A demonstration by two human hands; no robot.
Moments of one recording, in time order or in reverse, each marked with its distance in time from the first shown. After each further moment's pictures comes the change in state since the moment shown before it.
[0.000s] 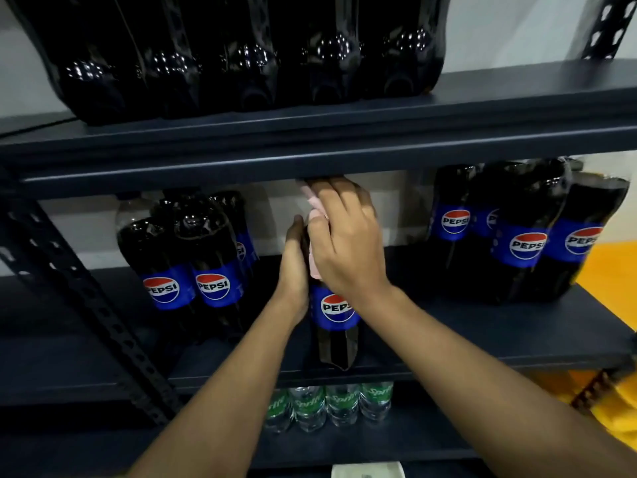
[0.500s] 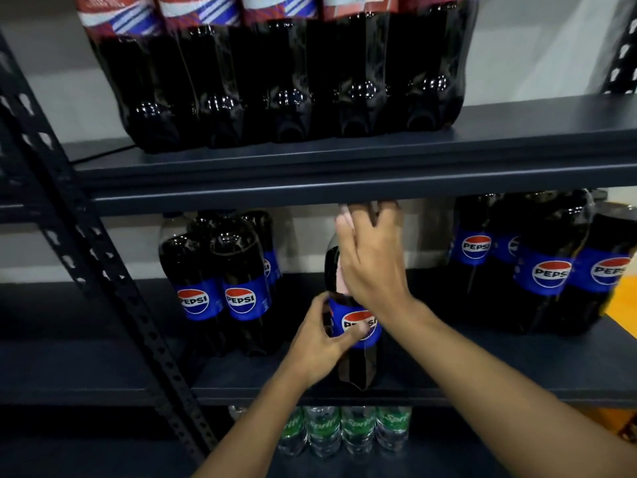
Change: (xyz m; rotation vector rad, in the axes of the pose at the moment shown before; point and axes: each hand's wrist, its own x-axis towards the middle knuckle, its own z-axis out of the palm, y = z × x) left_hand -0.032 -0.064 -0.054 0.623 -0.111 0.036; right_hand 0.008 -0.003 -0.002 -0.007 -0.023 0.082
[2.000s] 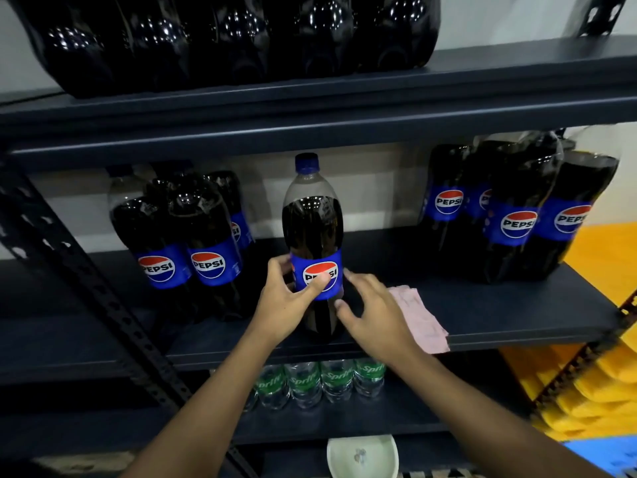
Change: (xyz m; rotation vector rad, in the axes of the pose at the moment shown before) left_hand 0.008 -0.016 -0.001 -0.092 0.134 0.067; right_hand -0.145 0.096 -0.001 0.005 -0.414 0.296
